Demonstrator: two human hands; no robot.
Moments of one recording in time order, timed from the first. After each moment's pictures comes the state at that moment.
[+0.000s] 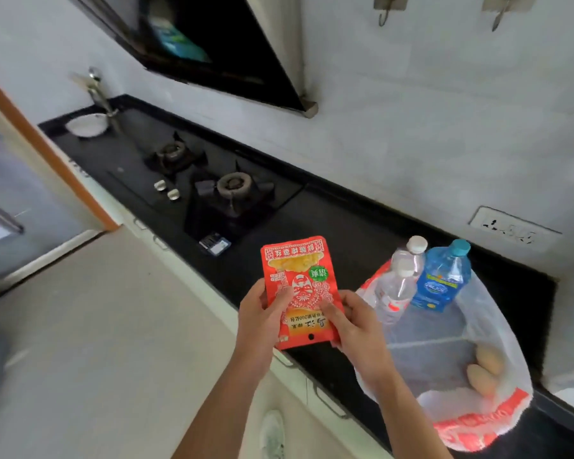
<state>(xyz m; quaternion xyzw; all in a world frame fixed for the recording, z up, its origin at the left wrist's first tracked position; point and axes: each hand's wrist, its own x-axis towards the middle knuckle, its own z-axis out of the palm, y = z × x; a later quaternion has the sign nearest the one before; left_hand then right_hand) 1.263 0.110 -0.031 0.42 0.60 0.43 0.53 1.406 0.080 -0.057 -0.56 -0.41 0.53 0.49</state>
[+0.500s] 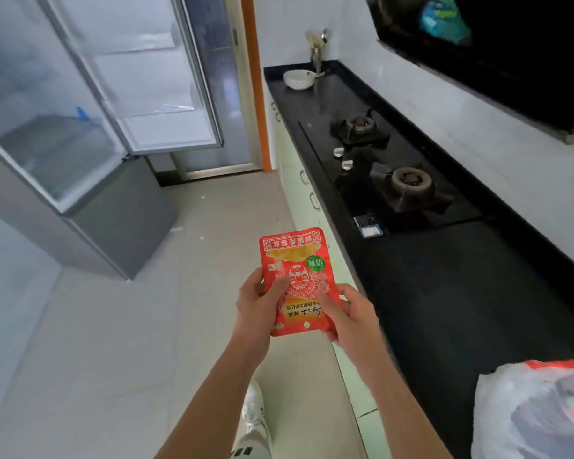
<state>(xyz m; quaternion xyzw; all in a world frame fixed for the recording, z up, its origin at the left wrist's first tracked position) 1.075 0.024 -0.034 0.16 0.64 0.63 0.41 1.210 0.081 -0.054 -0.44 -0.56 0.64 0.29</state>
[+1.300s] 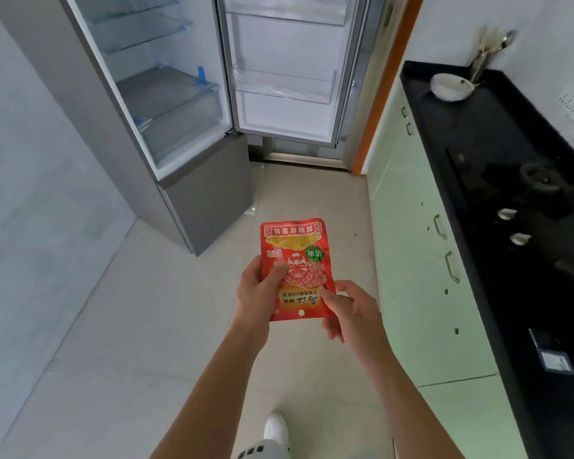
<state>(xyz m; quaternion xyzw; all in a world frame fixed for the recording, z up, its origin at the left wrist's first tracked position) 0.699 0.031 -0.057 0.02 0.63 0.71 0.32 0.826 0.126 -0.060 -0.35 -0.68 0.63 0.14</state>
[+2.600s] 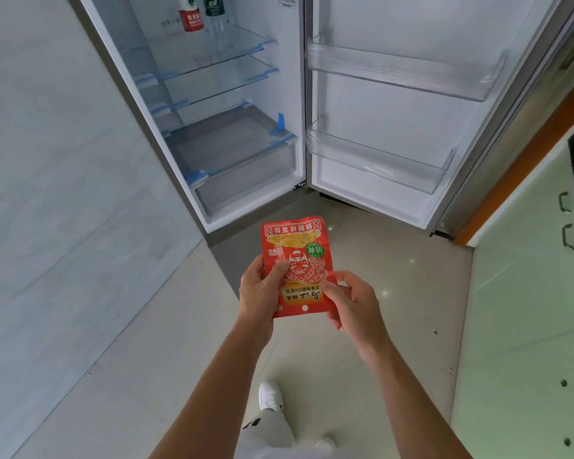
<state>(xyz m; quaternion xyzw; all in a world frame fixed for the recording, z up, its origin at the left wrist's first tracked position) 0.389 0.263 -0.050 -0.12 0.65 0.73 0.15 0.455 0.395 -0.076 -0.20 -0.71 0.67 0.04</state>
